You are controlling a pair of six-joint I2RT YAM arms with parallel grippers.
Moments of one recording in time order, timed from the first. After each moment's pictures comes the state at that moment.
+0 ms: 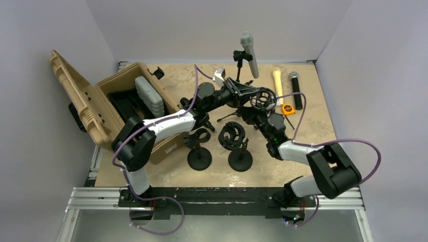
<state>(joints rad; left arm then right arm) -0.77 1.79 1.22 0.70 0.33 -1.73 0.40 1.43 0.40 1.02 -0.10 0.70</state>
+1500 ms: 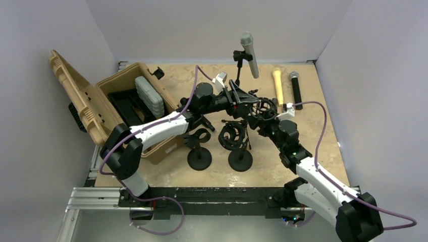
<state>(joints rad) -0.78 1.68 1.18 0.47 0.45 -1.53 0.44 0.87 0.39 0.26 0.07 0.83</state>
